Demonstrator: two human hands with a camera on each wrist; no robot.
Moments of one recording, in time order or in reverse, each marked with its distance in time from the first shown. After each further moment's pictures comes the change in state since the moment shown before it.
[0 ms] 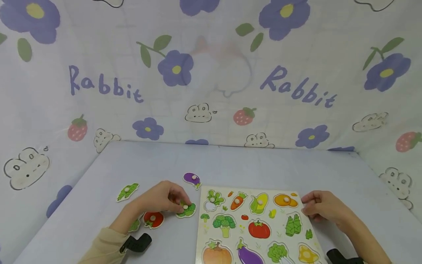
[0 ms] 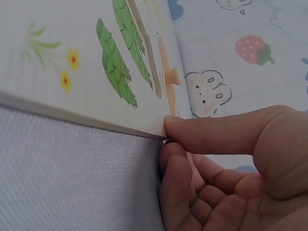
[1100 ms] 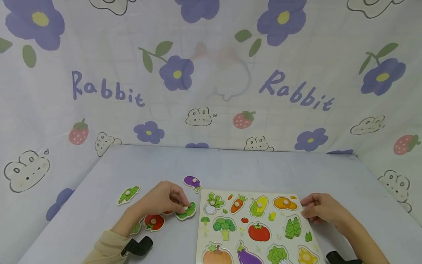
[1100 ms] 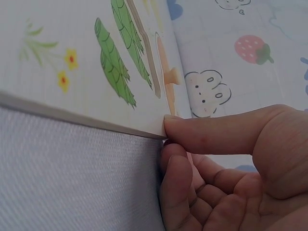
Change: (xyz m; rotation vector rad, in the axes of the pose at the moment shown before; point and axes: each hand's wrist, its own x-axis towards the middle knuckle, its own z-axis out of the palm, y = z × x) left_hand 0.001 0.004 0.005 -0.034 0.090 -0.031; right_hand 0.001 0.002 0.000 0.013 0.006 -0.006
